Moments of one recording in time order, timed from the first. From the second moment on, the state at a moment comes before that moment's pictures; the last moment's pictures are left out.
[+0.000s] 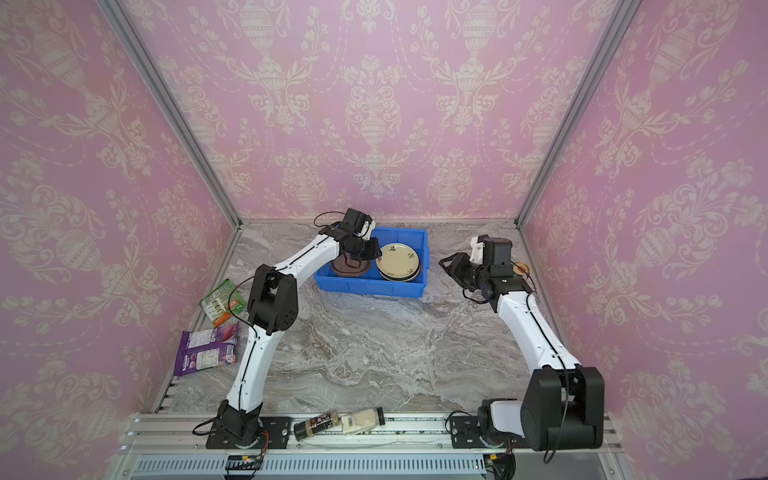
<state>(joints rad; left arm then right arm) -0.44 2.43 2.14 -0.64 0.31 -0.43 -0.01 1.31 0.99 -0.32 -0.49 0.74</state>
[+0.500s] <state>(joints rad) -0.44 2.45 2.16 -0.61 0.33 -0.43 -0.01 1.32 0.98 -0.30 -0.51 0.75</state>
